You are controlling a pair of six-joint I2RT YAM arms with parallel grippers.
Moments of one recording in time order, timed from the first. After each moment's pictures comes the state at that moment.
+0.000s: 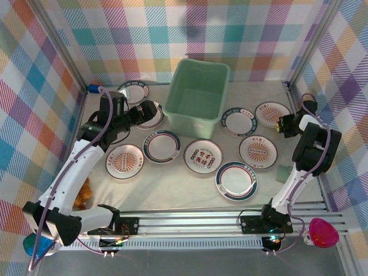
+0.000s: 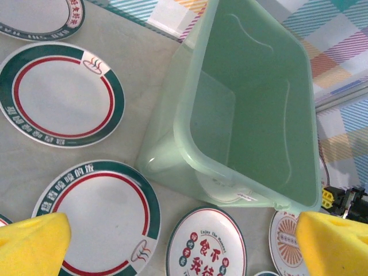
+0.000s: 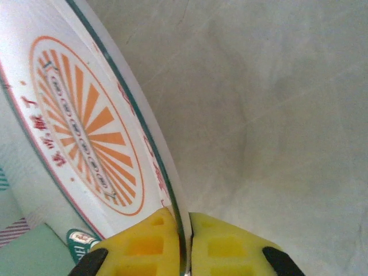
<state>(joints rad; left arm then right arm) -0.34 1.20 1.28 -0.66 0.07 -0.66 -0.42 1.99 1.34 -0.44 -0.39 0.99</state>
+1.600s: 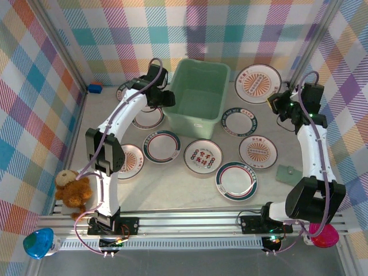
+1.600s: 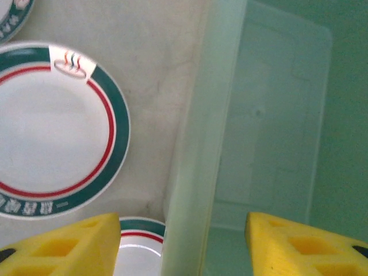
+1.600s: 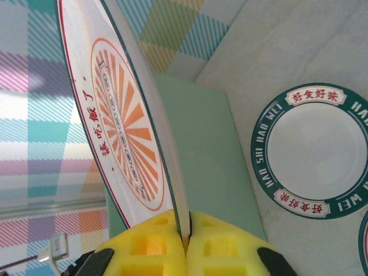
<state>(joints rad) -0.40 2.05 2.03 -0.99 -0.01 -0.43 -0.22 1.36 1.27 -0.47 -0.56 0.88</state>
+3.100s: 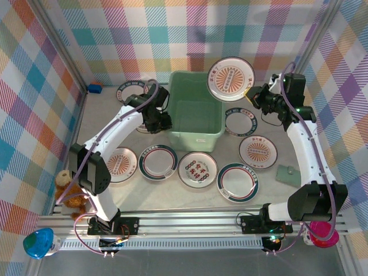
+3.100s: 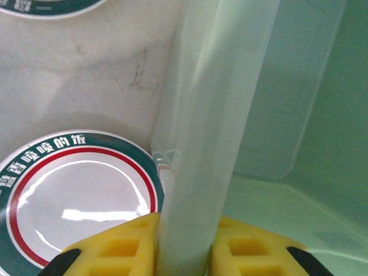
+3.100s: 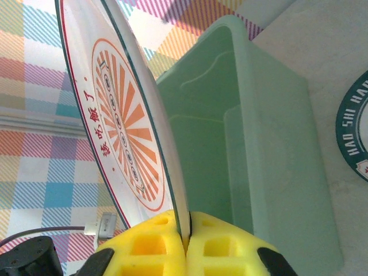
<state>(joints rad) -0.50 1.74 1.65 -1.08 0.06 -0.73 0.01 1.36 1.39 -0.52 -0.60 0.83</state>
